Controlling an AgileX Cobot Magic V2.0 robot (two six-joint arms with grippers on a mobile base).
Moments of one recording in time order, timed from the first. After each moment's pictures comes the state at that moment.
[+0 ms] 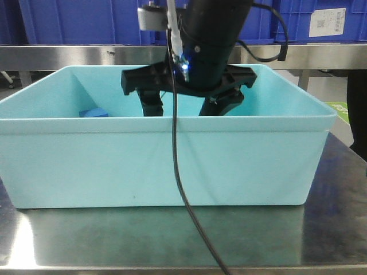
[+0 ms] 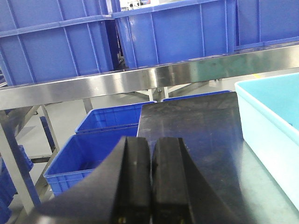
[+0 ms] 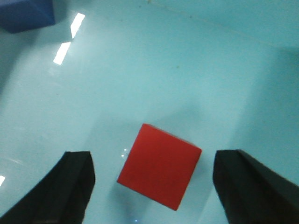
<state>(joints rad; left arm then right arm) -0.02 -0.01 0.01 -0.01 0.03 0.14 0.69 1.86 -1.39 -0.11 0.64 0.41</state>
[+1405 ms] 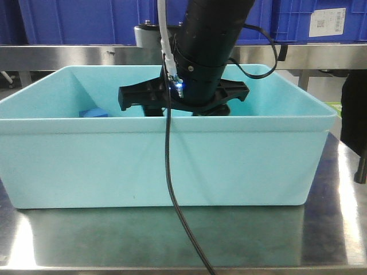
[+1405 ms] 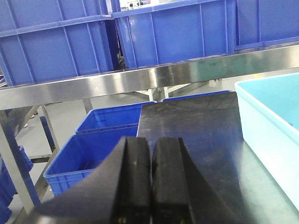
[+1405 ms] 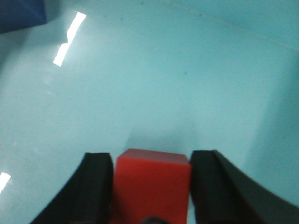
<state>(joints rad) -0.02 -0.01 0.01 -0.01 0.03 0.14 0.69 1.91 -1.39 -0.11 0.58 0.41</state>
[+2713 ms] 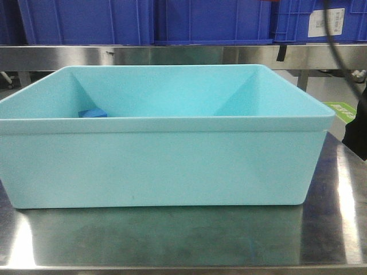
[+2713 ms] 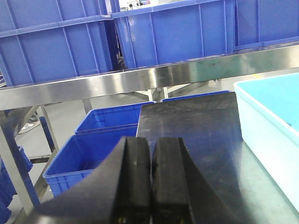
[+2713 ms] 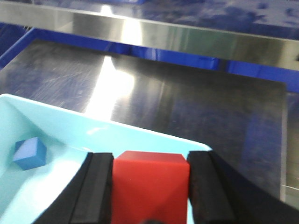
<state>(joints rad) -0.02 -0.01 0.01 -0.01 0.03 0.14 0.47 1.30 -1.10 -0.26 0.32 0.41</state>
